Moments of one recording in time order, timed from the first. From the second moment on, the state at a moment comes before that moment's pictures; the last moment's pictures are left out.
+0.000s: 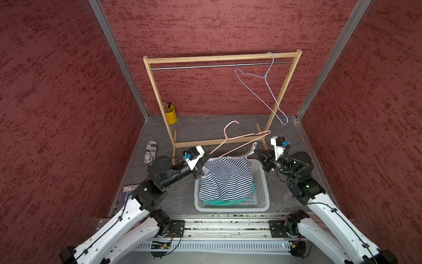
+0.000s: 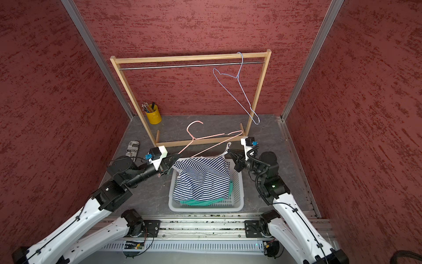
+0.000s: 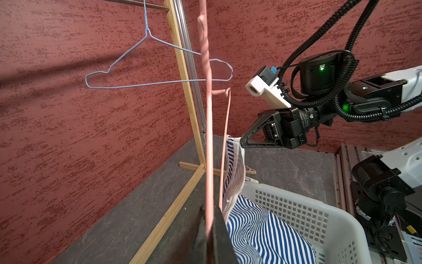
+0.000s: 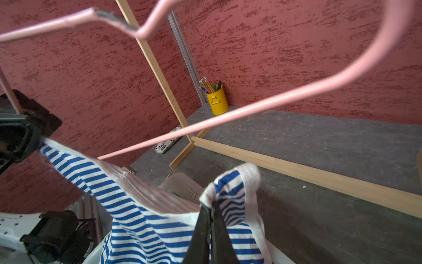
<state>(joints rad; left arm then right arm) -0.69 0.71 0.76 -0.04 0.29 0.17 0.32 0.76 0.56 0.10 -0.55 0.30</state>
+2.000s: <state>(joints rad) -0.70 0.96 1.03 -0.27 0.45 0.17 0.49 0.77 0.88 0.01 -0.42 -0.10</state>
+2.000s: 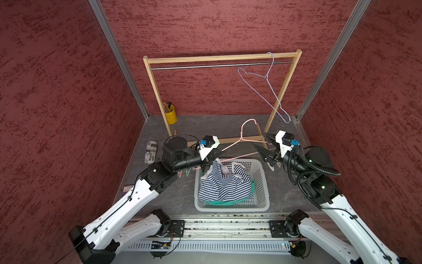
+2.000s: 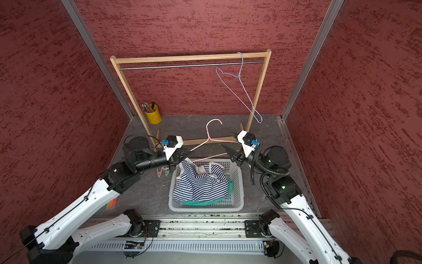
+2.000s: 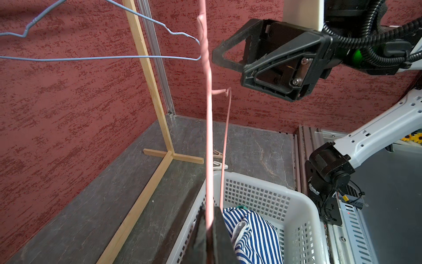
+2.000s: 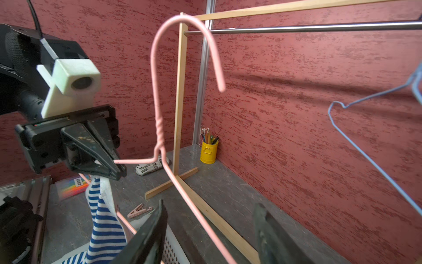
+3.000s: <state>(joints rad) -0.83 0.98 0.99 -0.16 0.20 0.15 0.67 0.95 0.92 0.26 -0.28 0.01</state>
